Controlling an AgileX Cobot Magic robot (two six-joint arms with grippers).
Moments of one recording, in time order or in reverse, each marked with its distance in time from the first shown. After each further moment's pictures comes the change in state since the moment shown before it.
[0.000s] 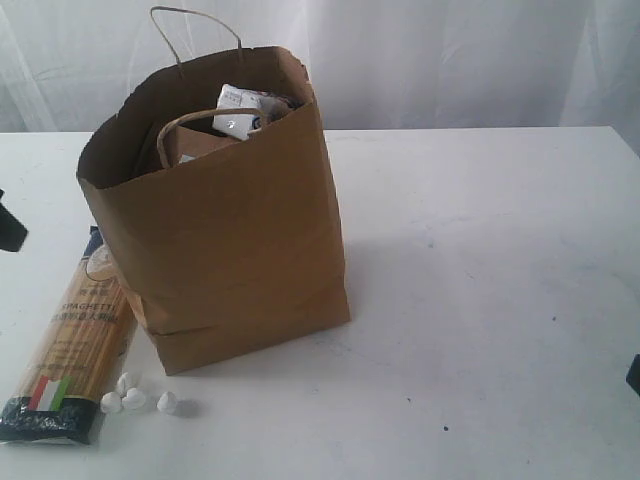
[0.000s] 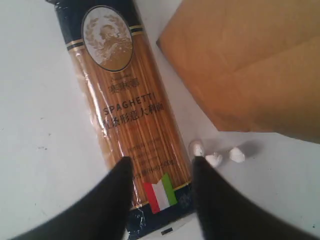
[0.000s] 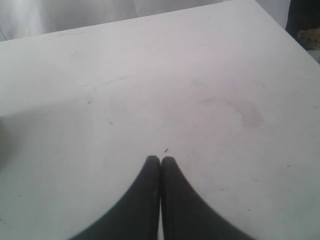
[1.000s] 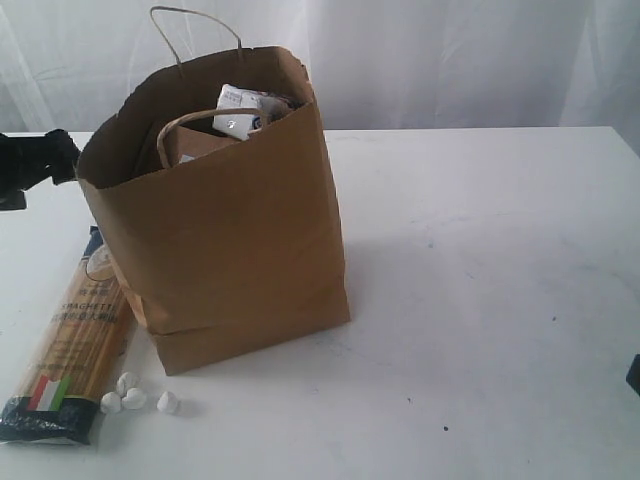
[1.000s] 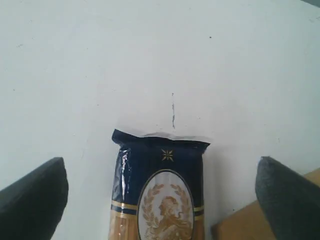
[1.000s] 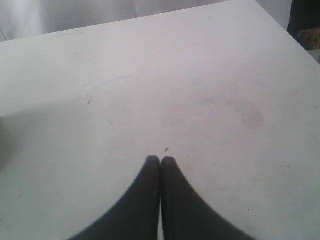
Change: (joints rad) left arm 0.000 0.347 -0.006 -0.527 -0.622 0.134; right arm 0.000 0.000 0.000 0.000 0.000 0.000
